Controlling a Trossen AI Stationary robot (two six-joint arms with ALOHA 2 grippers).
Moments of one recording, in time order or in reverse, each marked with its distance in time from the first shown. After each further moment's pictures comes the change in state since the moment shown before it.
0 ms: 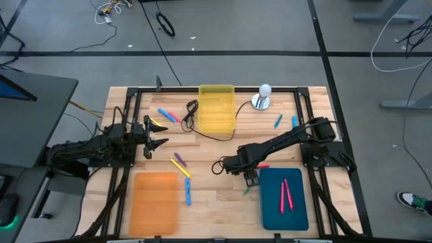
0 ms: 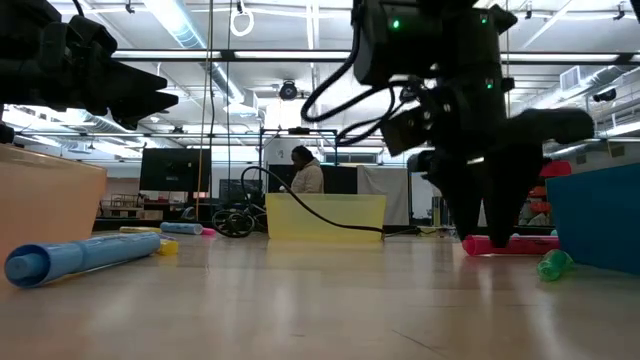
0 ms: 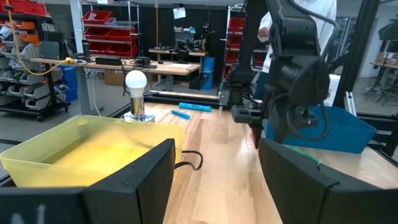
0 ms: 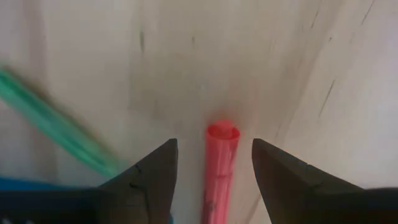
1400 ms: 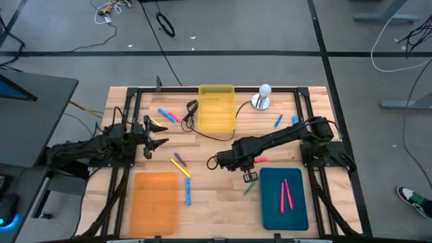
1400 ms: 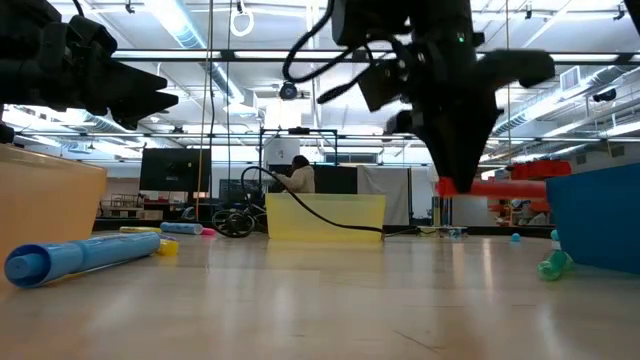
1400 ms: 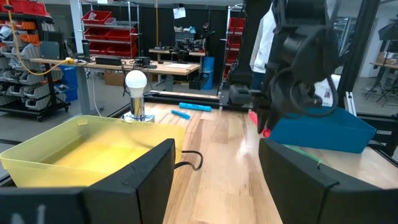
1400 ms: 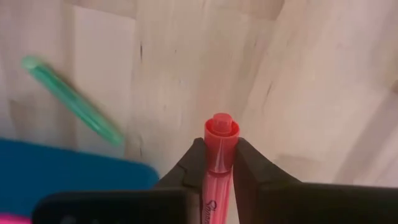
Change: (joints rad) left arm 0.000 0.000 0.000 0.000 0.000 0.000; right arm -0.026 0.012 0.240 -0.262 0.019 -0.072
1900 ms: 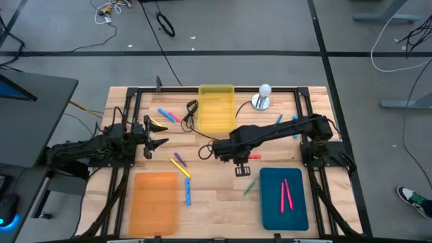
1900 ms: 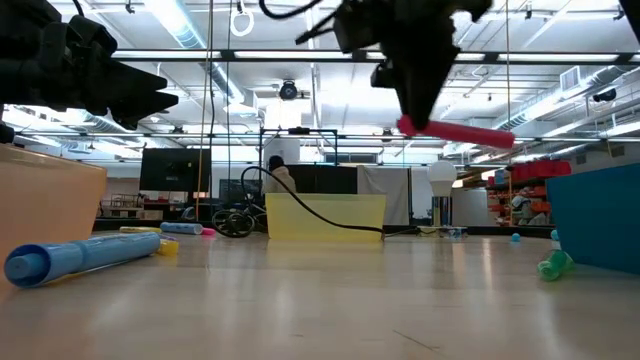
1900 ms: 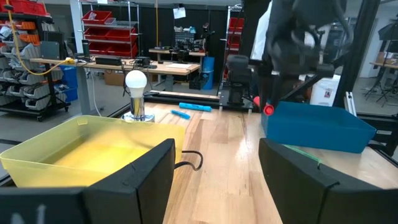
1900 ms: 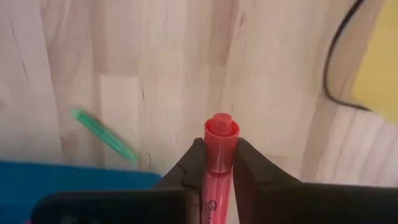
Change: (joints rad) left arm 0.000 0.000 0.000 0.000 0.000 0.000; right arm -0.049 -0.001 0.249 -0.127 0.000 0.092
